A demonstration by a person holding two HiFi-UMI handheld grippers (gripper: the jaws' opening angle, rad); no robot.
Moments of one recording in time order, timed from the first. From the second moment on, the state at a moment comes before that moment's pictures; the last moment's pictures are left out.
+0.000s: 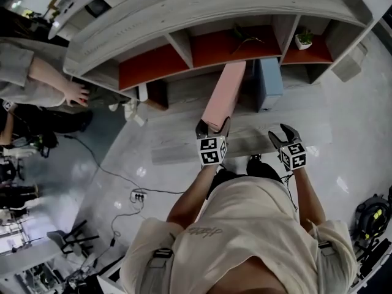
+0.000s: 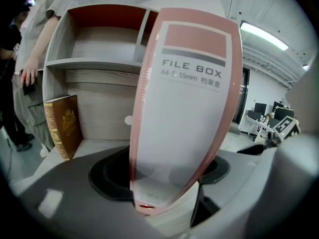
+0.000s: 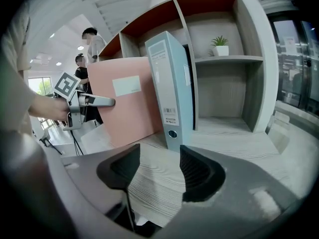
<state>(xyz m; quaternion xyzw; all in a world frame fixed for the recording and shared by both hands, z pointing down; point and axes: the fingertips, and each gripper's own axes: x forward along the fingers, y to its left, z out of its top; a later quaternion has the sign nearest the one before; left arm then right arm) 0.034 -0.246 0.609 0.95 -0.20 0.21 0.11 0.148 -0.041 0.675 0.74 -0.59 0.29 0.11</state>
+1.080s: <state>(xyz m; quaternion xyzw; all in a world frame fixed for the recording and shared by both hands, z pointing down) 0.152 -0.176 0.623 0.95 -0.01 0.30 0.09 0.234 -0.043 0.729 0.71 -0.62 0.31 0.10</state>
